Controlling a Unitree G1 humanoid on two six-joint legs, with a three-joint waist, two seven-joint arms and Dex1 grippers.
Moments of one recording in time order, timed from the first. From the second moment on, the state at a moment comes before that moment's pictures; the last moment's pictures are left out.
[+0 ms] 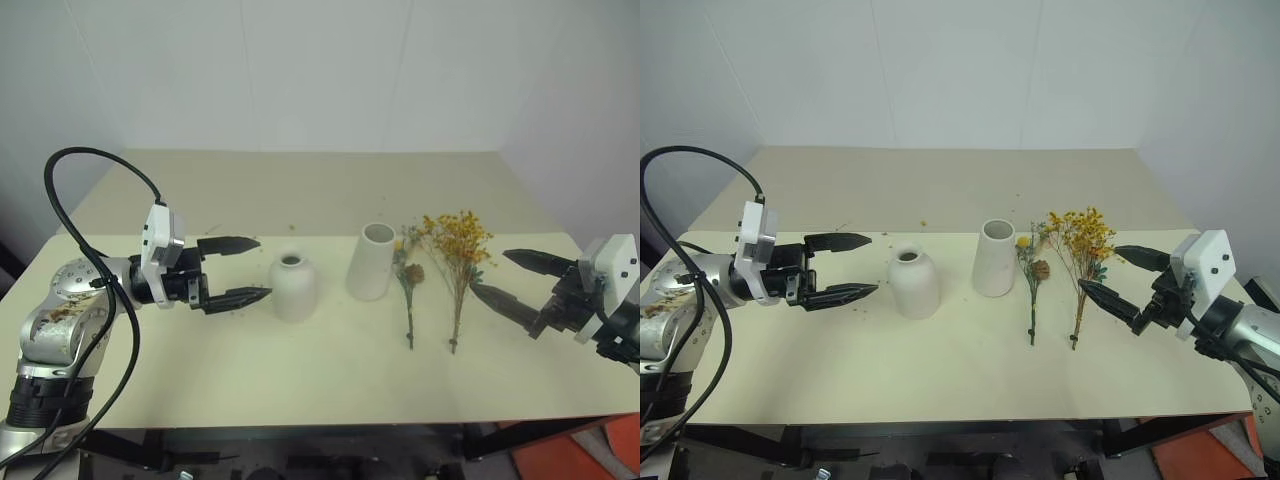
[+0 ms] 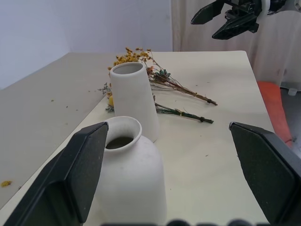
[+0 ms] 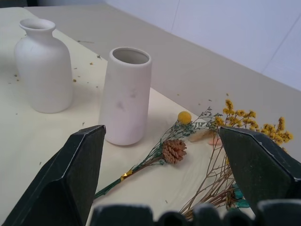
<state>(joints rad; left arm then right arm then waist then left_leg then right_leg) -0.46 0.80 0.18 -0.14 -0.63 0.42 -1.22 -0.06 -0.83 -0.48 -0.39 0.61 0.45 0.84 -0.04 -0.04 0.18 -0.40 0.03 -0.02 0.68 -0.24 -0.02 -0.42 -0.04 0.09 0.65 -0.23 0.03</state>
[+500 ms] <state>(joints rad) -0.53 0.78 0.17 -0.14 -0.67 0.44 -1.24 -0.07 -0.86 -0.47 -0.40 0.60 0.48 0.82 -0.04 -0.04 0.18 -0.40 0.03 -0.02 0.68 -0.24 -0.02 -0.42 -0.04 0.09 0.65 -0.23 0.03</state>
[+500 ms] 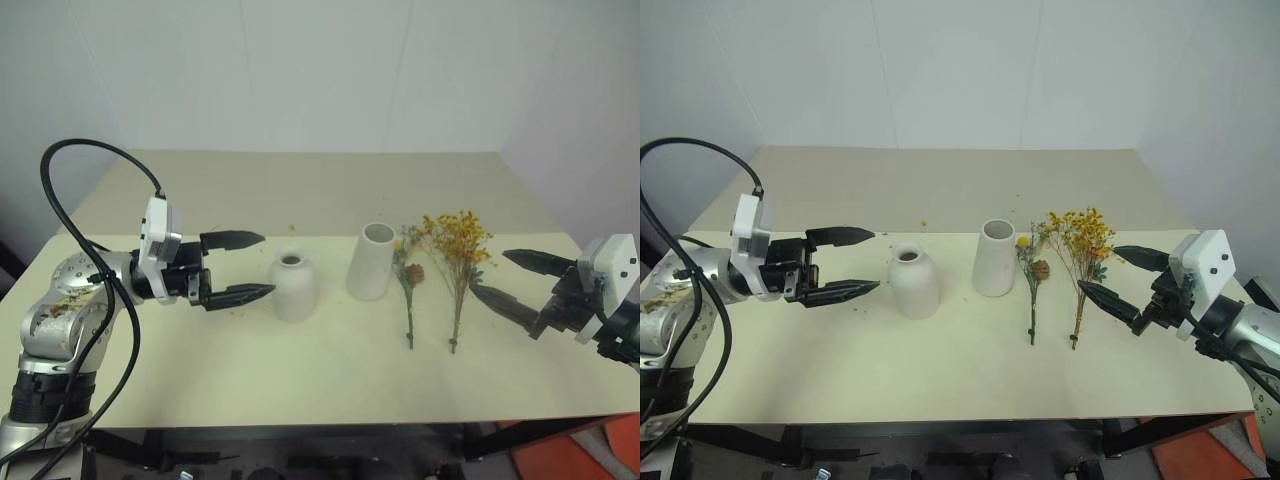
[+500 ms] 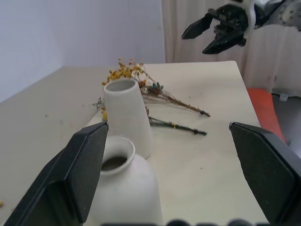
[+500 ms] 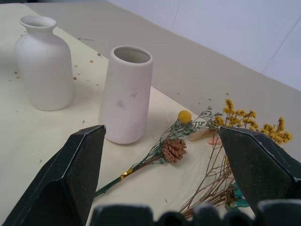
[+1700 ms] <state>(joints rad) -1.21 0.33 -0.32 0.30 -0.32 0.46 -1.30 -0.69 -0.74 -0.08 -0.04 0.47 1.44 0.29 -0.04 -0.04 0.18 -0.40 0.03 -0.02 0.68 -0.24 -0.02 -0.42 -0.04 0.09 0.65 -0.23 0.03</state>
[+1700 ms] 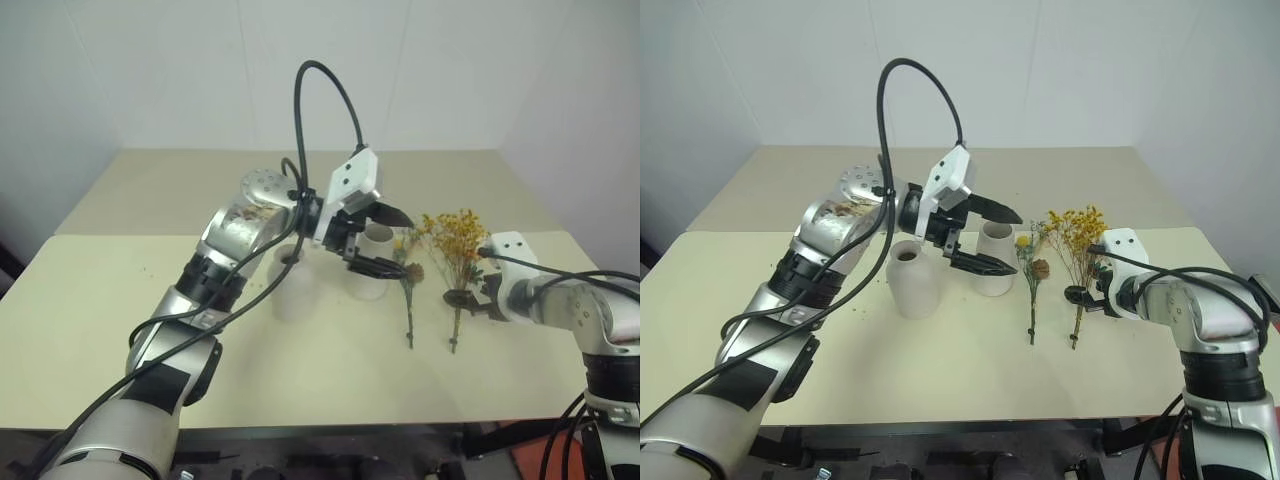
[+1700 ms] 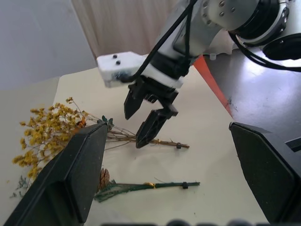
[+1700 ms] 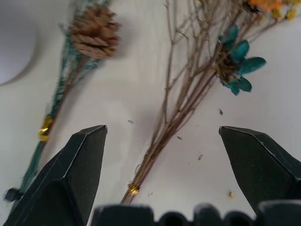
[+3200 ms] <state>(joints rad) -1.21 0.34 -0.28 0.35 -0.28 0.43 -1.28 -1.09 -0.67 -0.14 0.65 0.25 1.49 0.43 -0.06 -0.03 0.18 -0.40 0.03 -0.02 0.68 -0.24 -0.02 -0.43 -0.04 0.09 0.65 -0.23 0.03</state>
